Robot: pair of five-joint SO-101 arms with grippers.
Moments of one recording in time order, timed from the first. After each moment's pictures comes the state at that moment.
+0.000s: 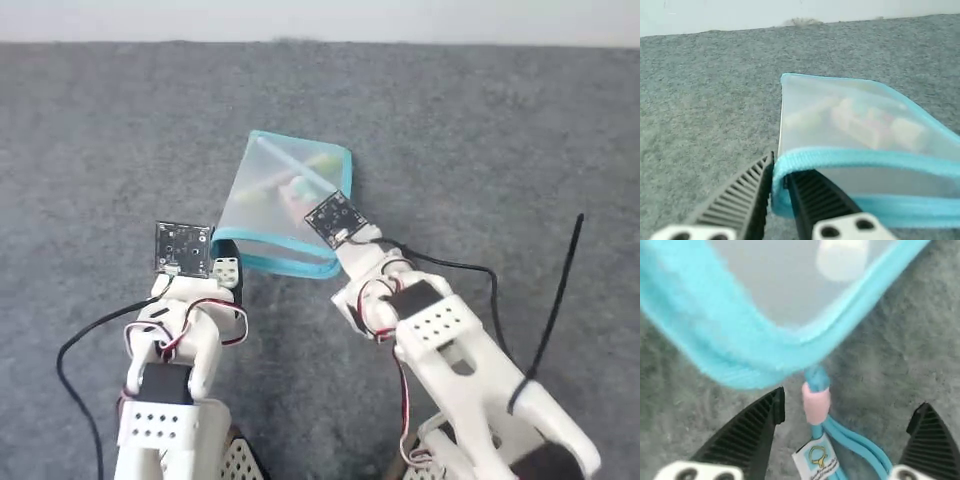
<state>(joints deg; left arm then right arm) -1.9 -84.0 88.5 37.5 3.3 -32.6 -29.9 59.0 41.1 10.9</state>
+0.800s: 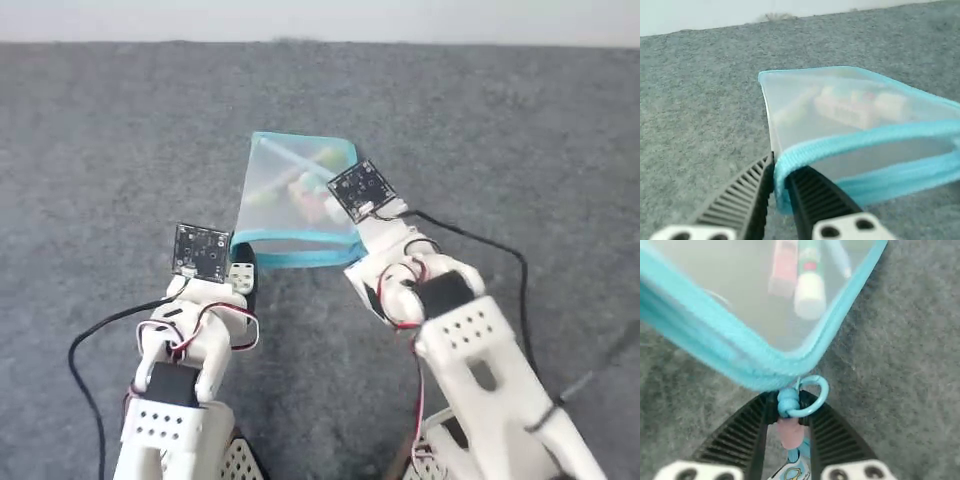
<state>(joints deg) 3.1 -84.0 89.5 37.5 3.2 -28.5 -41.6 48.5 56.1 11.4</state>
